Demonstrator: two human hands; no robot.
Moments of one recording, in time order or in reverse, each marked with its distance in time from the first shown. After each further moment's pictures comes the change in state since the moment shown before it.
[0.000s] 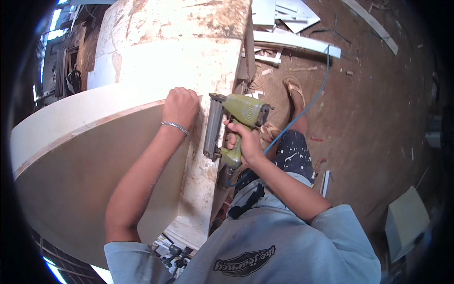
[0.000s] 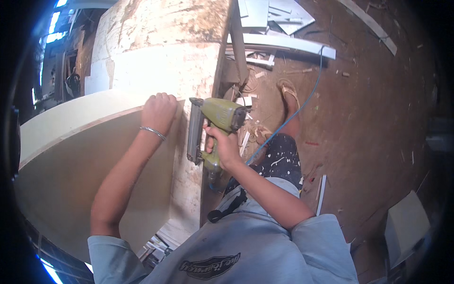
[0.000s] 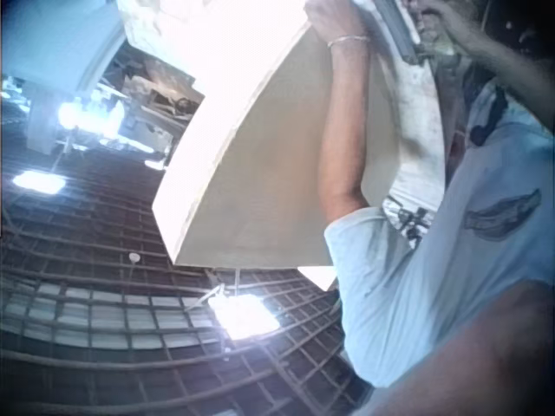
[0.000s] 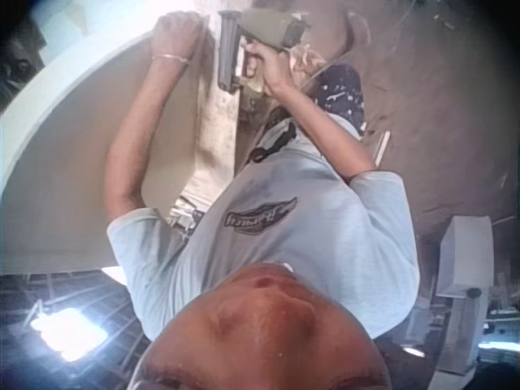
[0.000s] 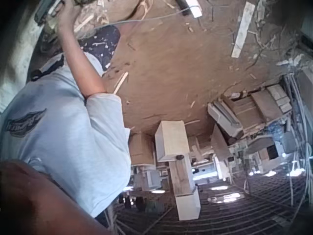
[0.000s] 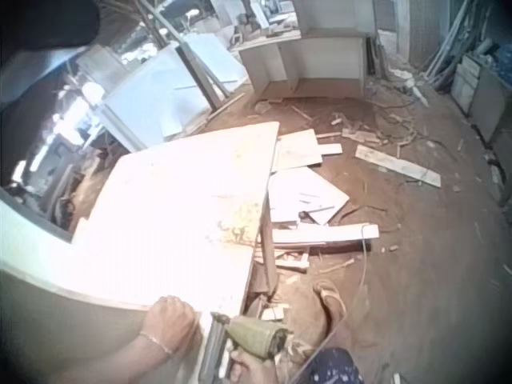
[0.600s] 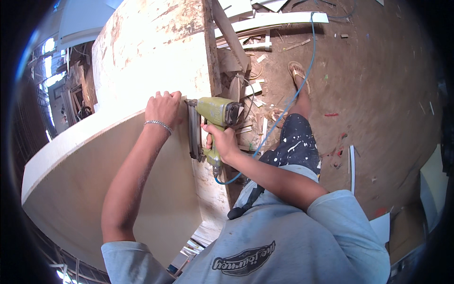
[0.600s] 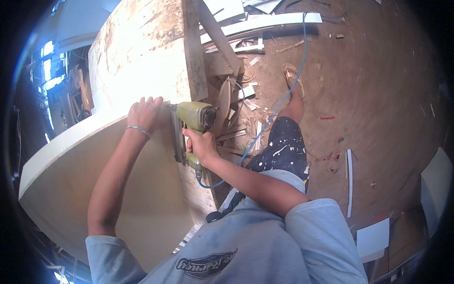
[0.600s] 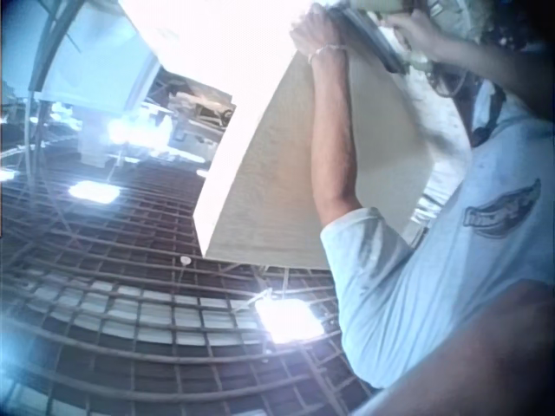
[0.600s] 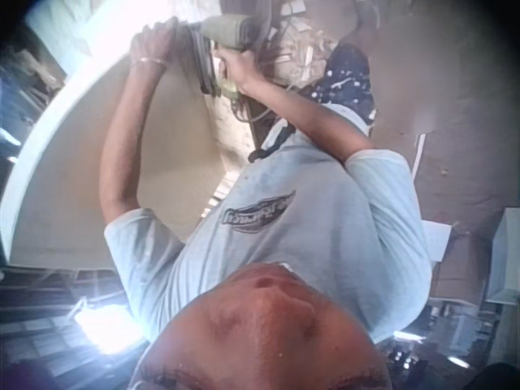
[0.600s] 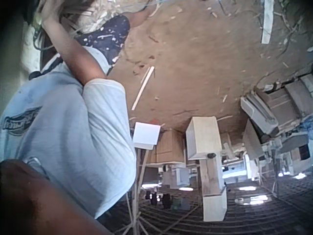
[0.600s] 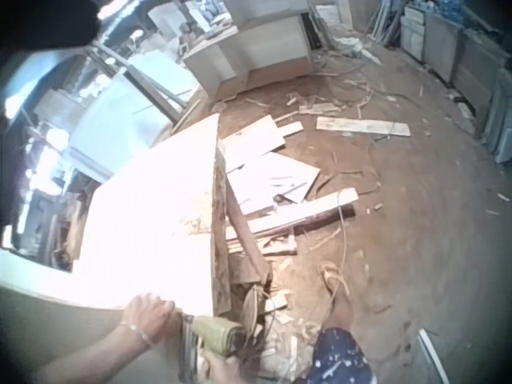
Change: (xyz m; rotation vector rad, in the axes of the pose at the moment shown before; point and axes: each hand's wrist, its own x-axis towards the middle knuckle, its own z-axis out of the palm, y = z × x) left_hand 0.002 0.003 -0.030 0.038 -0.081 0.135; right_hand 0.021 0.068 0.000 -0.009 0.036 -0.013
